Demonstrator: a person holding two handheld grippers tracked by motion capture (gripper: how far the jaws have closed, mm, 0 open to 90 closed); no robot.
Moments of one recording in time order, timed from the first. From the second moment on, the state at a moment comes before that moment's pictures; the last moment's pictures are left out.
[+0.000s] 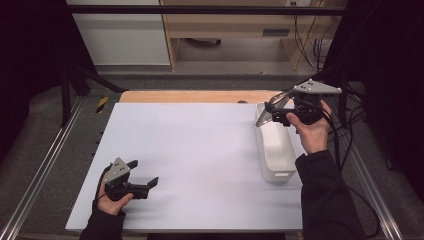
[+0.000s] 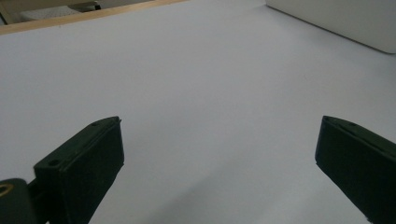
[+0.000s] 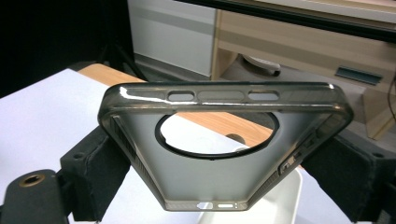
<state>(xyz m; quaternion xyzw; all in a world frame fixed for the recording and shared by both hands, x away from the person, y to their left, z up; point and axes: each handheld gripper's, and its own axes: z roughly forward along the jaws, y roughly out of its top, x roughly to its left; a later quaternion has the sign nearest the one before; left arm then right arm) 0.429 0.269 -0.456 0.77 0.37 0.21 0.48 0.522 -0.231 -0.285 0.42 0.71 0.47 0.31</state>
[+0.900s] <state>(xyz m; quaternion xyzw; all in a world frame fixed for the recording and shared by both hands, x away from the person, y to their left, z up) 0.430 0.268 -0.458 0.77 0.37 0.21 0.47 0.572 -0.234 -0.309 0.50 0.68 0.43 0.33</state>
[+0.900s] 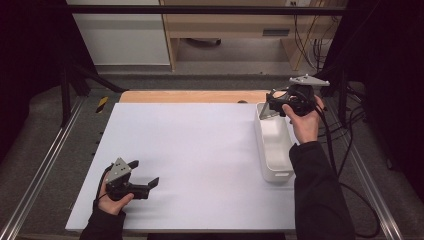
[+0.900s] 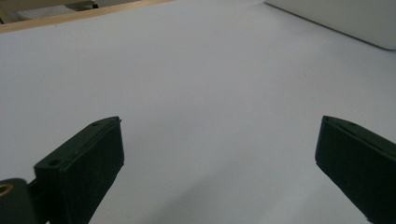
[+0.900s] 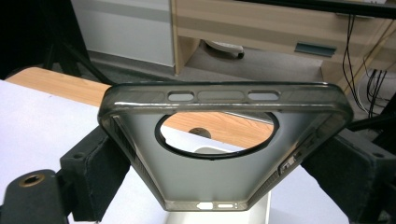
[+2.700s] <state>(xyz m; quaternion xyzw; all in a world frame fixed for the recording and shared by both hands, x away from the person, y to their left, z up) 0.433 0.264 -0.462 0.78 0.36 0.21 0.46 0.636 -0.223 -0.374 0.58 0.65 0.36 0.33</state>
